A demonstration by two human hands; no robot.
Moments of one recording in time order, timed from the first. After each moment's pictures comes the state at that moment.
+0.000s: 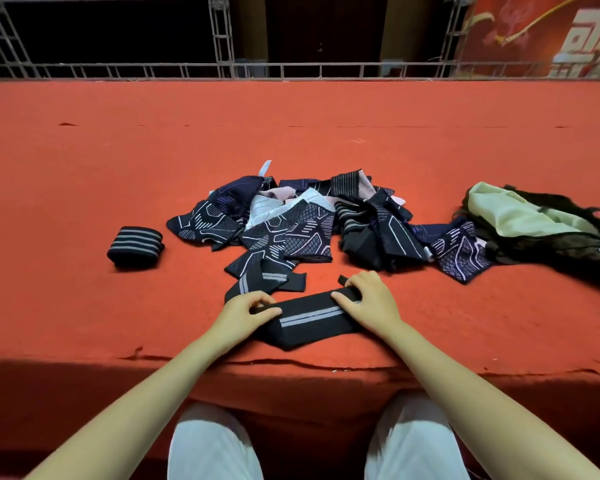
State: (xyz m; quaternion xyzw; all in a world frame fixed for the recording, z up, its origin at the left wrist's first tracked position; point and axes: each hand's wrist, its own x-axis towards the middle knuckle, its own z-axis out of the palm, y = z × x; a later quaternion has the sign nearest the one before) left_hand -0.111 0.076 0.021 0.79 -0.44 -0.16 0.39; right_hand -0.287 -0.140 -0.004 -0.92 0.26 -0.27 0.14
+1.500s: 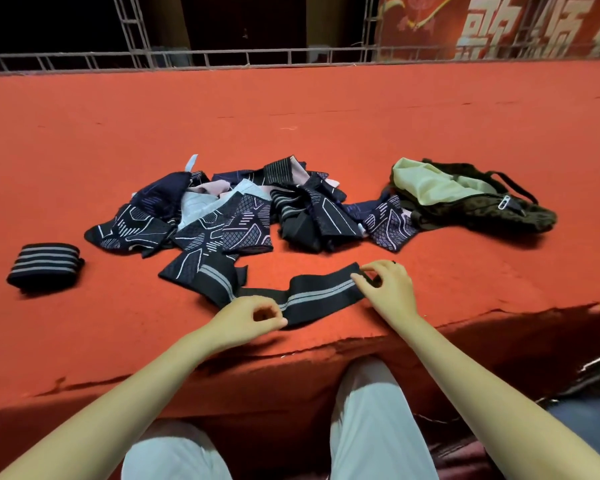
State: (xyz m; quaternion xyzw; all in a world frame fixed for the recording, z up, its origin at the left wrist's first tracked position) left_hand -0.171 0.023 0.027 0.70 -0.63 -0.23 0.26; right_hand -0.405 -0.171 -0.001 -0.81 0.47 -0.30 0.17
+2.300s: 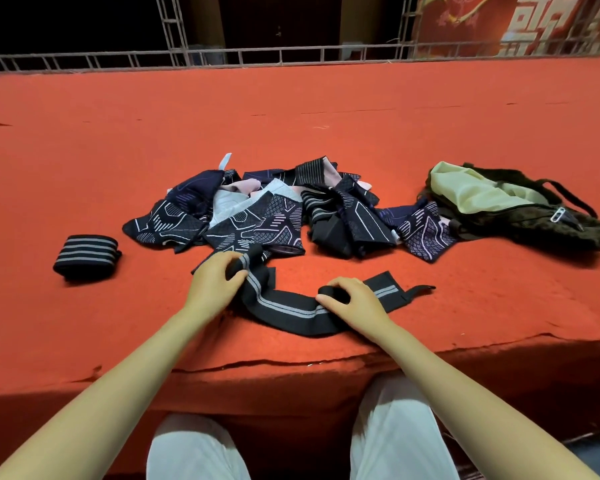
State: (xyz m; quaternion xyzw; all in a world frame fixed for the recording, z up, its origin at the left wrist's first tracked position) left_hand -0.093 0.030 0.047 0.80 -0.48 0.03 0.35; right_hand -0.325 -0.126 0.003 -0.88 0.30 -0.21 0.31
